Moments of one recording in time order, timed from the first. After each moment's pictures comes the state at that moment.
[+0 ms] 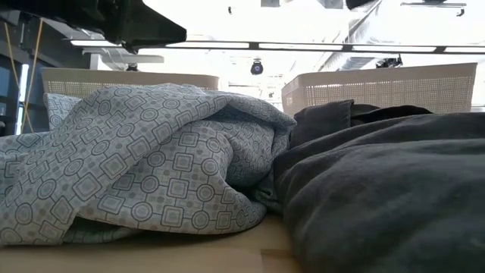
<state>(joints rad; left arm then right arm) -0.42 1.19 0.46 0.53 -0.65 0.05 0.41 1.14 1.23 -0.95 0.80 0.42</state>
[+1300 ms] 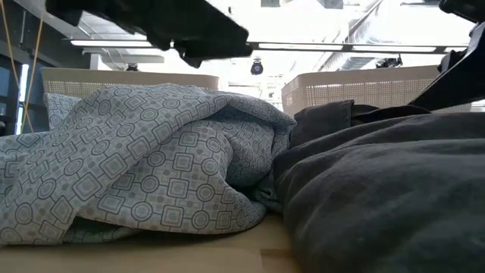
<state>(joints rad) -0.38 1.64 0.81 0.43 -0.24 -0.03 0.86 1.50 0.67 -0.21 0.92 0.91</state>
